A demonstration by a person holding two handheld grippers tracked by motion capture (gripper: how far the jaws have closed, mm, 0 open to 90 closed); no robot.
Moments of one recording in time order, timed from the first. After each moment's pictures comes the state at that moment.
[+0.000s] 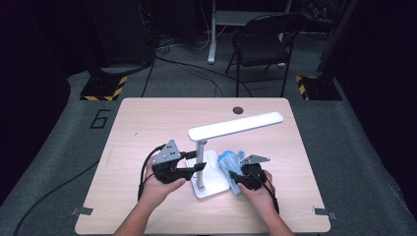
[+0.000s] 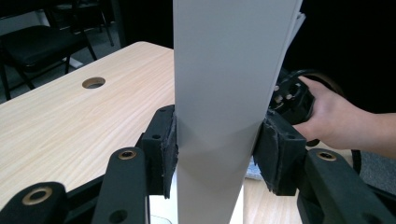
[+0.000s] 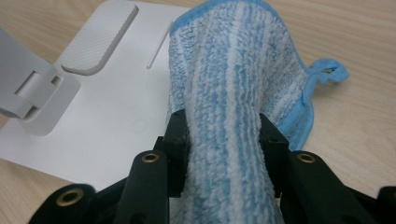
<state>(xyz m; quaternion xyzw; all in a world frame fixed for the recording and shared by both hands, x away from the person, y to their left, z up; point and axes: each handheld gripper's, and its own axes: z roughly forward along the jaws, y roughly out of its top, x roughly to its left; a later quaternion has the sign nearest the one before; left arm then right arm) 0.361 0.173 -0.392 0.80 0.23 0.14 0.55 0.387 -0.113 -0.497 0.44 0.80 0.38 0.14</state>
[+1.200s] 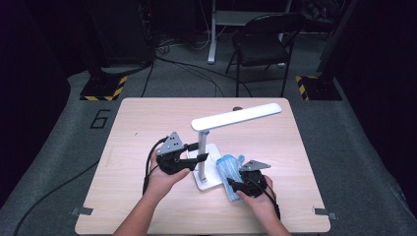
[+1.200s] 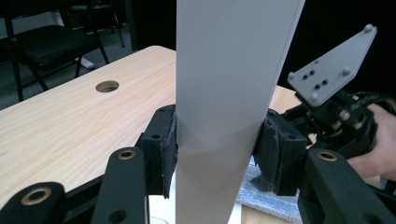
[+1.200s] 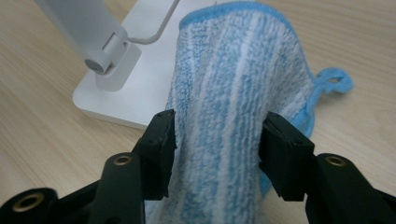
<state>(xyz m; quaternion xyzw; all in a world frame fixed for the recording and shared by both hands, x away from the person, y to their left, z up) 0.384 0.167 -0.394 0.78 0.25 0.15 0.55 0.364 -0.110 -0.491 0.43 0.80 0.38 0.14</state>
